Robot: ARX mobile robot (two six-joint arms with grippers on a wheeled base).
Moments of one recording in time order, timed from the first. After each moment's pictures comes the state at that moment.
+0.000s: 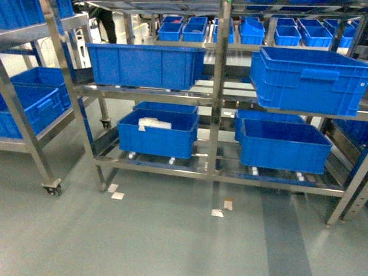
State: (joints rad) left arm 0.00 0.01 0.01 0.00 0.00 0.00; right arm 0.00 0.00 0.01 0.00 0.00 0.01
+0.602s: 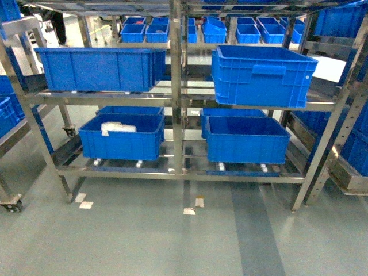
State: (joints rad) left arm 0.00 0.01 0.01 0.00 0.00 0.00; right arm 0.00 0.00 0.01 0.00 0.00 0.01
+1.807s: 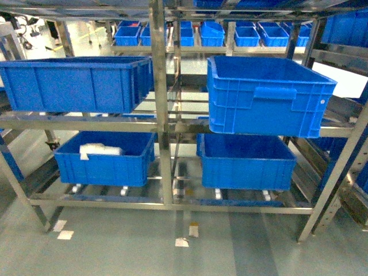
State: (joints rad) left arm 0.00 0.01 0.01 0.00 0.00 0.00; right arm 0.00 0.00 0.01 -0.01 0.00 0.01
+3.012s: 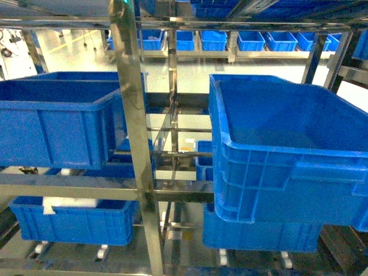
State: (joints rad) left arm 0.00 0.01 0.01 -0.01 0.00 0.00; right arm 0.00 0.00 0.01 -0.01 0.00 0.01
